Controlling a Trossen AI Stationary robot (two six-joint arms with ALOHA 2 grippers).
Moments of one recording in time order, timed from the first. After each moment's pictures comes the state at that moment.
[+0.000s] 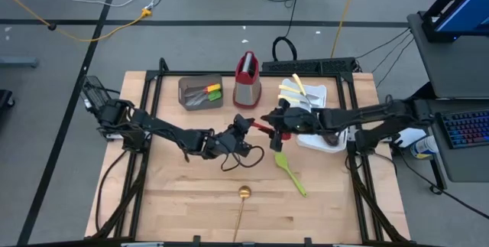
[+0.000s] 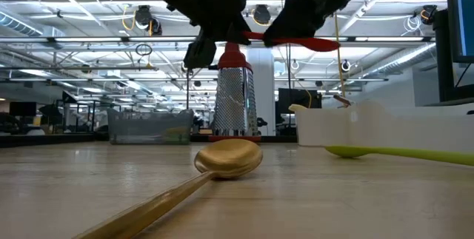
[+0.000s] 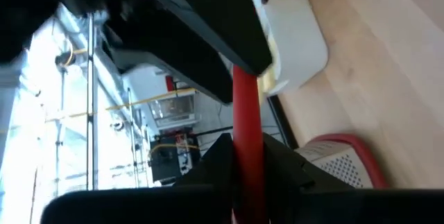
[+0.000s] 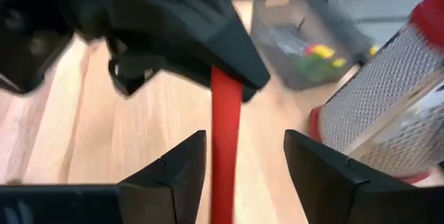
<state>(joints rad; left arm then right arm) -0.19 1.73 1.04 0.33 -0.87 1.33 0.01 1.36 0.91 -0.08 0.24 0.06</state>
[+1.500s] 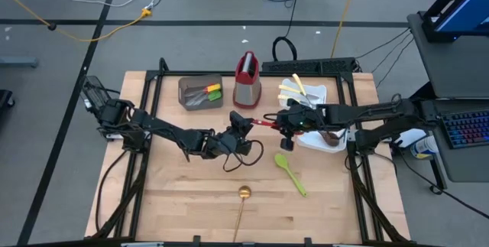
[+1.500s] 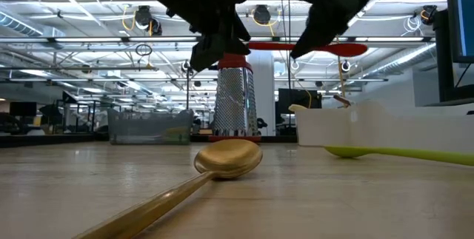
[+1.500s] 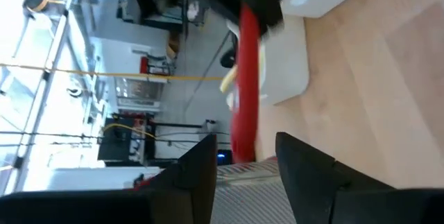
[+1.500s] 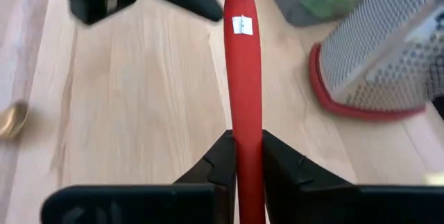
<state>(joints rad) -0.19 1.73 1.04 0.29 -0.85 0.98 -0.03 1.29 0.91 -0.34 0.16 0.07</state>
